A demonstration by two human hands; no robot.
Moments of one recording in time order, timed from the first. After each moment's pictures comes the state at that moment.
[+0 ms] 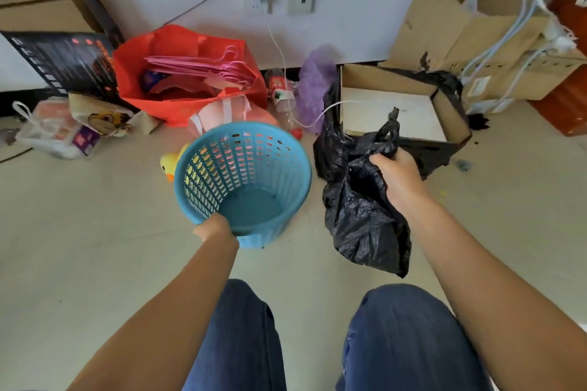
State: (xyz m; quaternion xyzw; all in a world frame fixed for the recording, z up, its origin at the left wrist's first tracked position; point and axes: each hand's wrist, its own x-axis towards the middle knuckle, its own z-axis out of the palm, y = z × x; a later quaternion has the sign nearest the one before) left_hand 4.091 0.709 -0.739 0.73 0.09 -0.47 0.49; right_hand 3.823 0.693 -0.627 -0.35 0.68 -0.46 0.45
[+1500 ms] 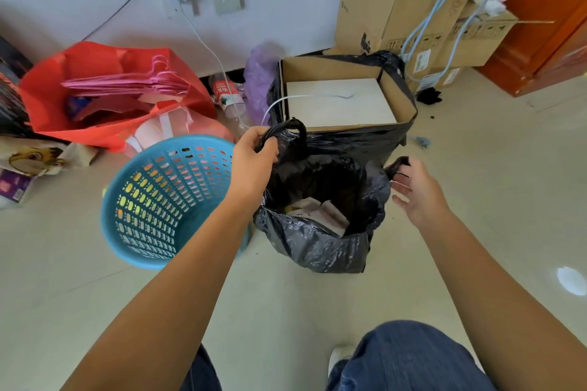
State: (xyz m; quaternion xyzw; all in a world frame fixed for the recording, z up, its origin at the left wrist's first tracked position) left_hand 3.934 0.658 -0.641 0.54 -0.50 -0.48 0.48; right_hand 3.694 0.722 -0.676 -0.11 0.71 -0.51 0.47
